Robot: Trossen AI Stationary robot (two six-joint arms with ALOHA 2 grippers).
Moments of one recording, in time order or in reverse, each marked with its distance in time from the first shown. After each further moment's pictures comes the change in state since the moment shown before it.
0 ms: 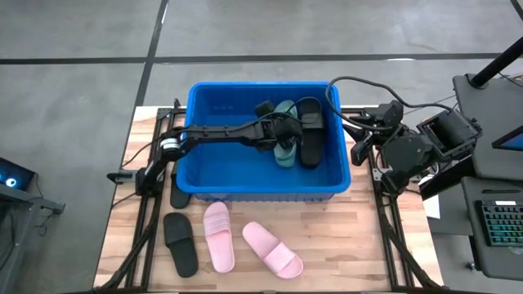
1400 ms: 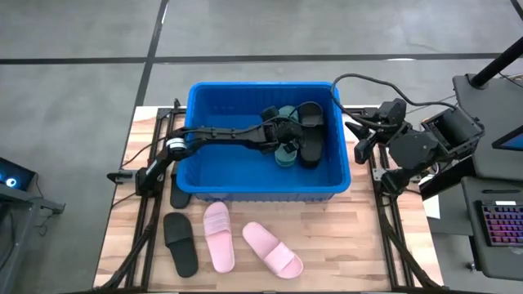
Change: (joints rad) left arm 0.025 0.070 -0.069 0.196 0.122 0.029; right arm 0.000 -0.019 0.000 0.008 0.000 -0.014
